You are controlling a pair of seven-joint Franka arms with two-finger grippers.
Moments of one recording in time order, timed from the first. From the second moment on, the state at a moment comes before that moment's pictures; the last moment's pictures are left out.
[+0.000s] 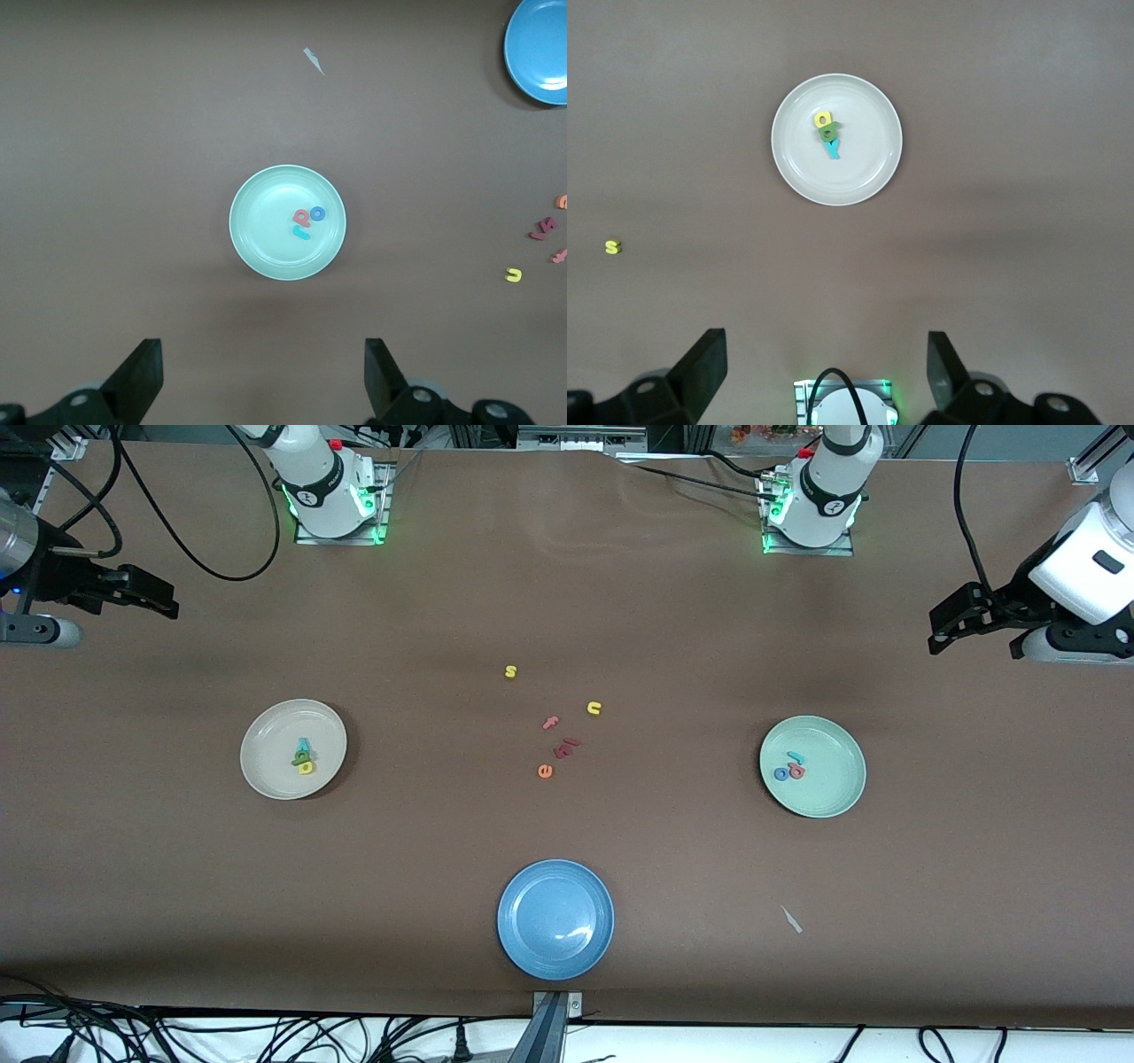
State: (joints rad) left arm -0.04 0.02 -0.07 -1.54 0.00 1.56 -0.06; right arm 0.08 -0.01 -0.07 -1.62 -0.01 1.45 0.03
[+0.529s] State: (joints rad) left arm -0.03 0.02 -0.13 -1.54 0.06 1.58 -0.07; right arm 0.08 0.00 -0.07 -1.64 -0.01 1.51 0.01
